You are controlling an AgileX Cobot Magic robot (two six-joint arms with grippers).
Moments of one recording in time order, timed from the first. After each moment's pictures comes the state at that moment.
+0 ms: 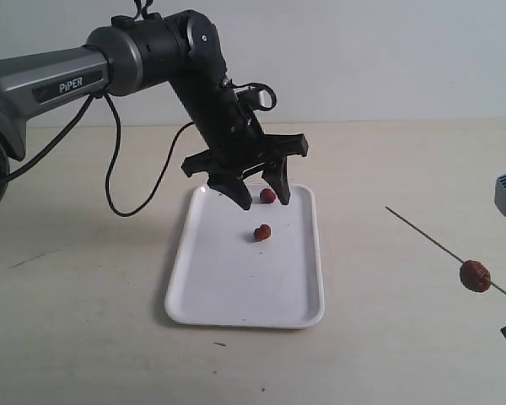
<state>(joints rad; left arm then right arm) -0.56 2.42 -2.16 -0.40 1.22 -0.16 0.19 1.04 -0.64 -0.08 0.98 0.00</state>
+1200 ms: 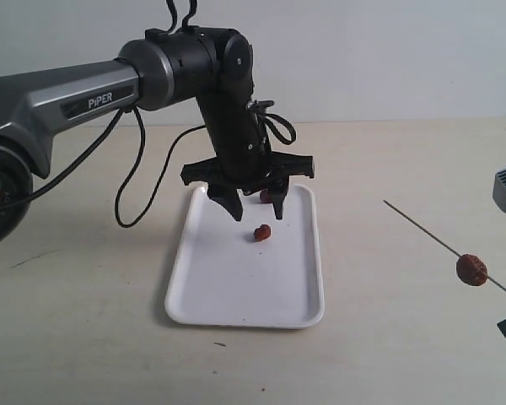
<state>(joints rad) -0.64 2.43 -2.16 -0.17 1.22 -0.40 0.19 1.04 -0.64 -0.08 0.95 0.00</state>
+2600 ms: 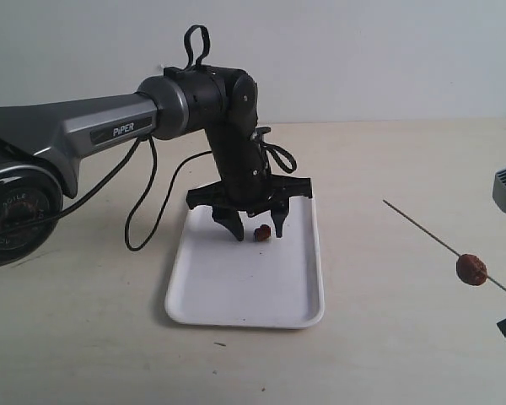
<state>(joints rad) -0.64 2.52 -2.17 -0.17 1.15 -0.47 0.19 1.04 -0.64 -0.08 0.95 -0.01</state>
